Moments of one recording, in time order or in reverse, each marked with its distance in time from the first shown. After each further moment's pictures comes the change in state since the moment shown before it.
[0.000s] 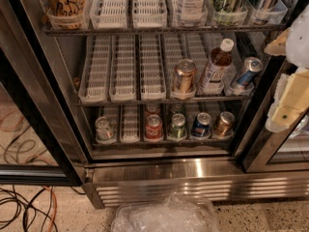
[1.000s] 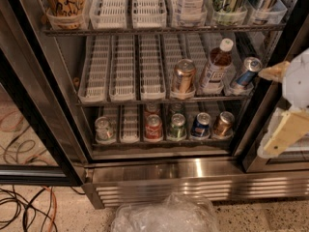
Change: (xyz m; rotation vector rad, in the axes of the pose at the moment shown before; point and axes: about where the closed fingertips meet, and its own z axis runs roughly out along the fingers) arm 0.009 0.023 0.044 0.041 -0.128 -0.030
